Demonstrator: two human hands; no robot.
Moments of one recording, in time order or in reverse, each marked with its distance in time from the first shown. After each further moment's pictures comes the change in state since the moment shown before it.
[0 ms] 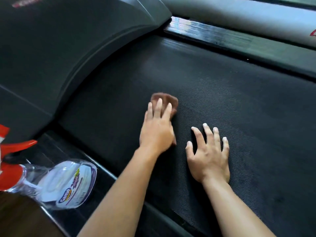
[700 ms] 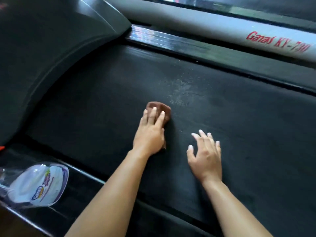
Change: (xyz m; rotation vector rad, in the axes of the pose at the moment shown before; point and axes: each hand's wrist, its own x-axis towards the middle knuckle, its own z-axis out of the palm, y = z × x) left_hand -0.027 0.078 0.019 0.103 -0.163 0.160; right_hand -0.055 0.091 -0.036 0.260 0.218 0.146
